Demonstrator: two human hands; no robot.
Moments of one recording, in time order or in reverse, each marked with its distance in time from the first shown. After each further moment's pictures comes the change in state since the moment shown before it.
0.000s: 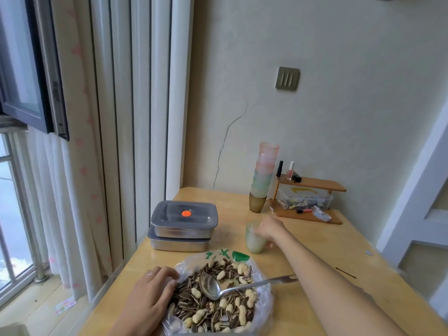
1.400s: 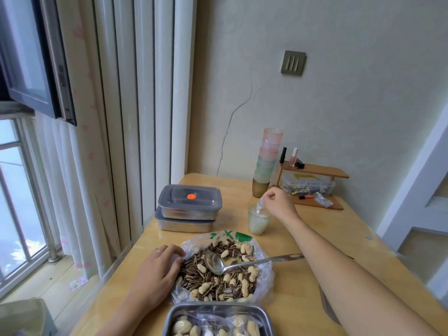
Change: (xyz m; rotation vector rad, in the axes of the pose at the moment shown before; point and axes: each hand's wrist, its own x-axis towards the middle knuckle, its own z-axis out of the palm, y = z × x) left_hand -0.004 0.012 -0.002 0.054 -0.012 -0.040; right_hand -0.041 0.005 -0.022 0.471 0.337 -0.271
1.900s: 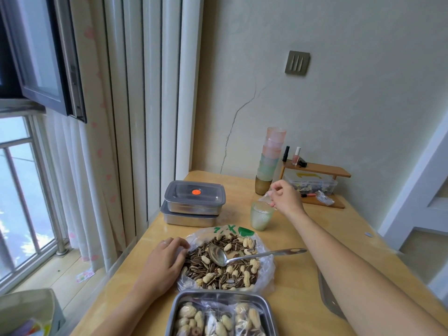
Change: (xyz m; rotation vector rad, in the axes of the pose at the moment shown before) left_hand 0.000 0.001 0.000 0.031 0.006 0.008; right_hand -0.013 -0.005 -0.016 0.013 0.078 -0.034
